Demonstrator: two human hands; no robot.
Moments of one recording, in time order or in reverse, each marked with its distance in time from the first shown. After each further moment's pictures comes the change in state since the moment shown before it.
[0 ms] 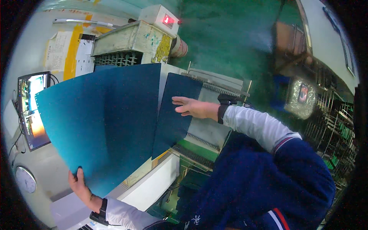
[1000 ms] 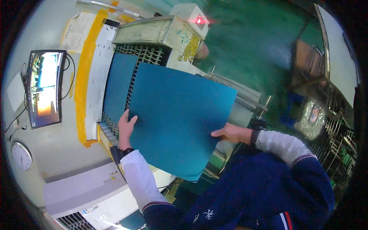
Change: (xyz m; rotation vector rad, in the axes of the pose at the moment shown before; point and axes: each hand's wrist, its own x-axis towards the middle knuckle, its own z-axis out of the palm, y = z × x) left_hand 0.099 -0.186 0.204 0.069 -0.440 0.065; right_hand -0.065 0.036 0.019 0.146 0.165 0.226
